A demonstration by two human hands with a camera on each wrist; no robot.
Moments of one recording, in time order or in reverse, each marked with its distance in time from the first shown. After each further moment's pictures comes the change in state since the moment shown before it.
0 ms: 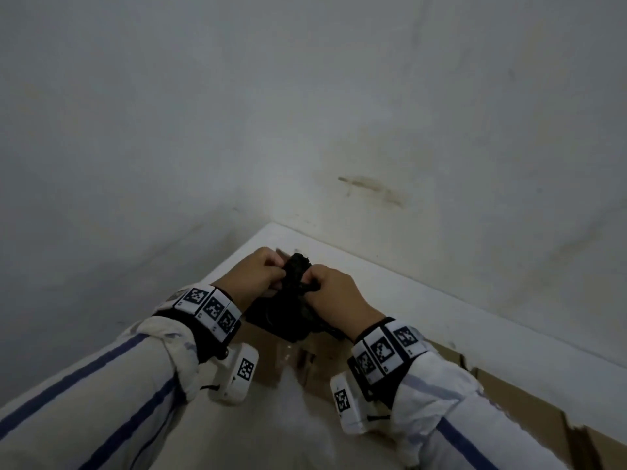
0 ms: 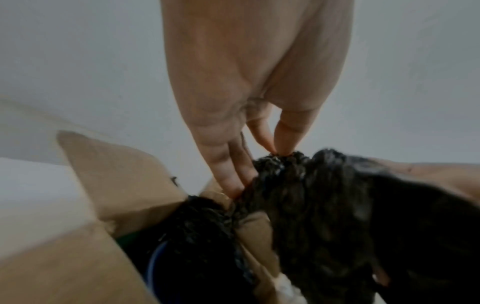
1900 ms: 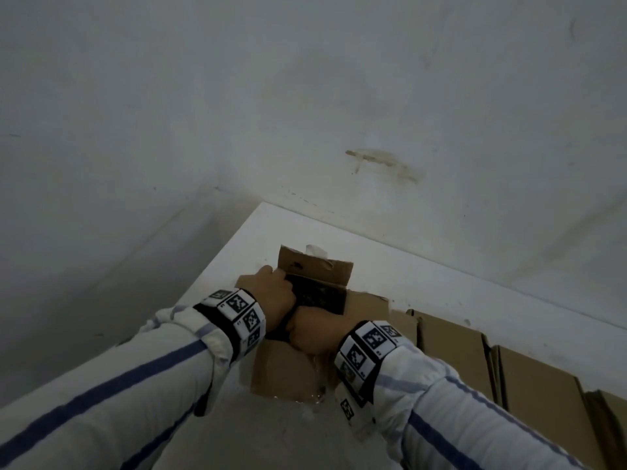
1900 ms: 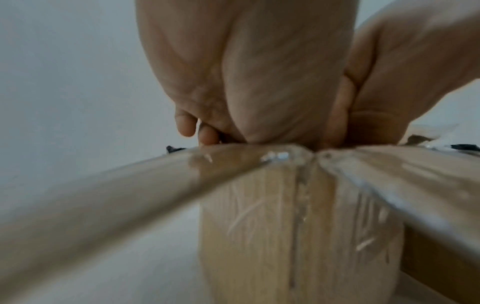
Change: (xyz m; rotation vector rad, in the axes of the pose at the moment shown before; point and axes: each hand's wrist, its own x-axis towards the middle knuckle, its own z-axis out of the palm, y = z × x) left_hand 0.064 -0.063 -0.020 1.666 -0.496 0.414; right_hand 0.060 -0.004 0.094 -0.371 -0.599 0.058
